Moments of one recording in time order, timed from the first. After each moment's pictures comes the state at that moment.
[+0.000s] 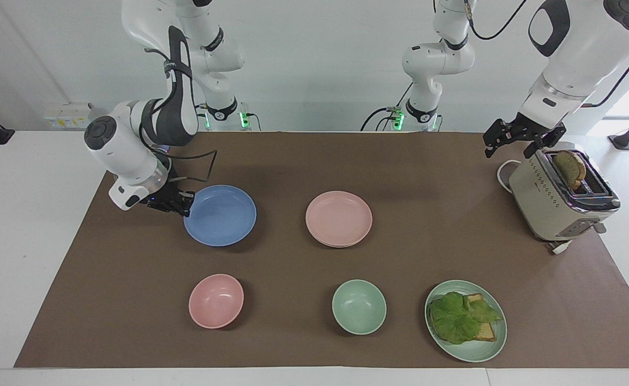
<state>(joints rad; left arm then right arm) 0.05 0.00 -0.10 -1.61 -0.02 1.57 0.02 0.07 0.16 -0.12 -1.88 0.19 1.97 -0.18</state>
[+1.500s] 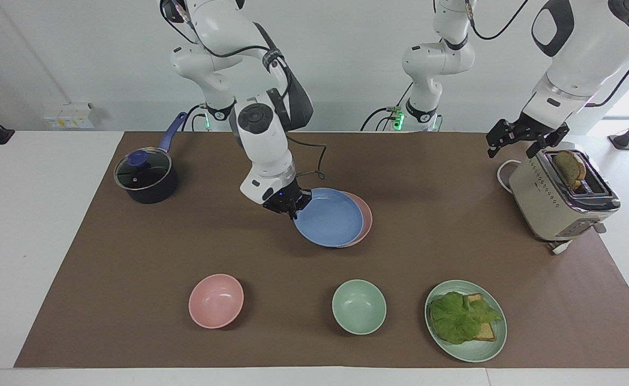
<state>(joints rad) 0.03 0.00 -0.11 -1.61 -0.02 1.57 0.02 0.52 0.36 -0.05 -1.75 0.18 2.21 0.30</state>
